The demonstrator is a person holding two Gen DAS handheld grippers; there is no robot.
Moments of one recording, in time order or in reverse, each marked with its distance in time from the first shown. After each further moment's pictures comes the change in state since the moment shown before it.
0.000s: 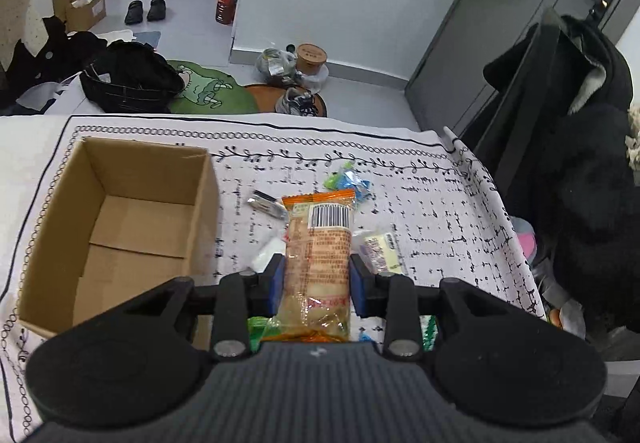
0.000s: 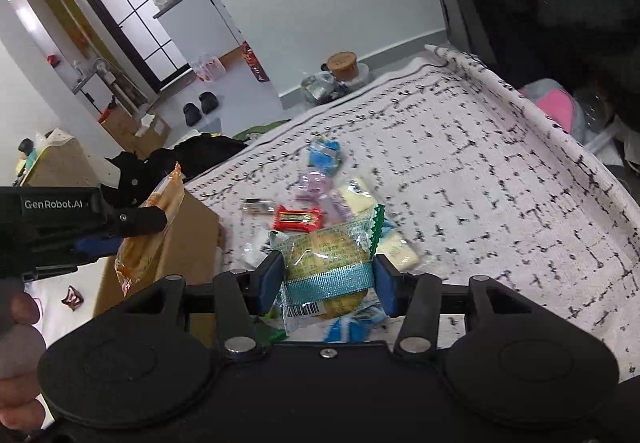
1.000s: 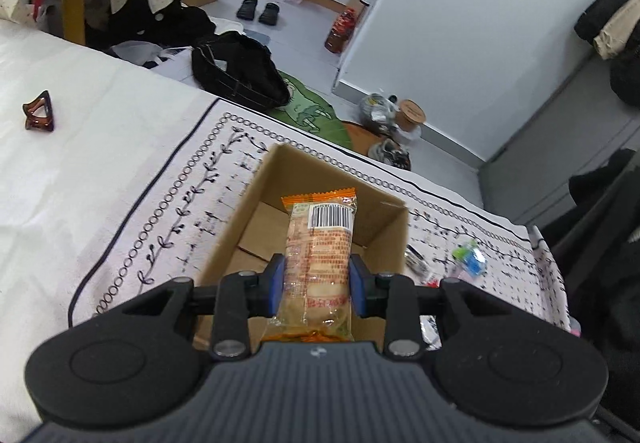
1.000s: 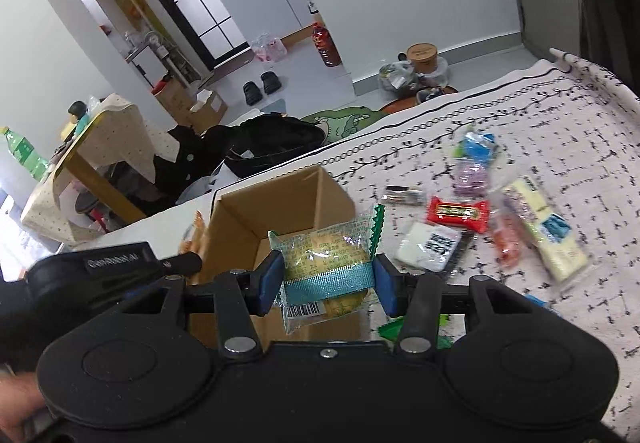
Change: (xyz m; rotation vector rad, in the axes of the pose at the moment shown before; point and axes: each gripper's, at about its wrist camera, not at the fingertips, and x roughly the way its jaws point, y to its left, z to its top) left arm -0.036 0.159 -0.003 -0.316 -0.121 0.104; right arm 0.042 0.131 -0.009 -0.086 0.029 0.121
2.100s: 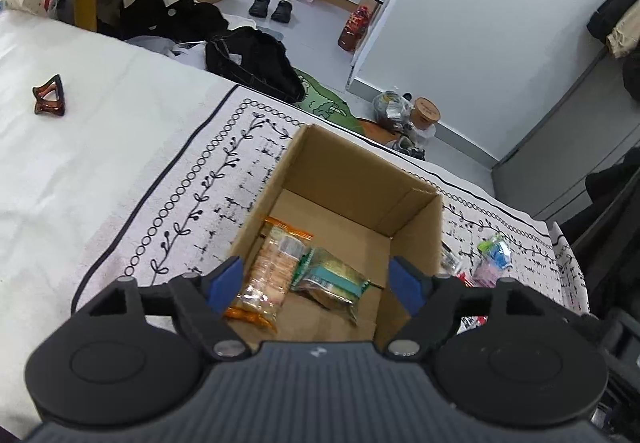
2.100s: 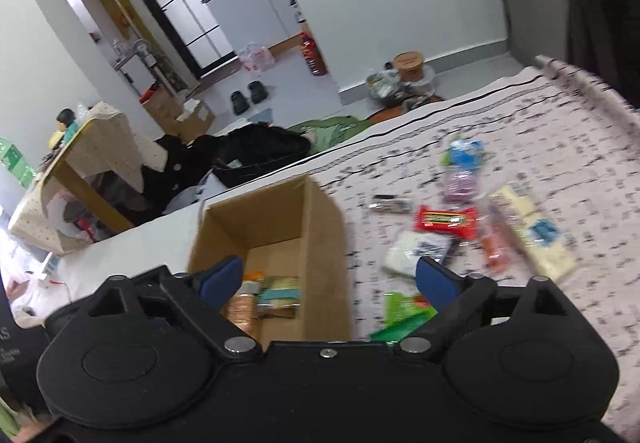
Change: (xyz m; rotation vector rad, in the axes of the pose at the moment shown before) left arm 0.011 0.012 -0.018 0.000 -0.002 0.028; right arm -0.009 -0.003 -0.002 0.015 -0.037 -0.062
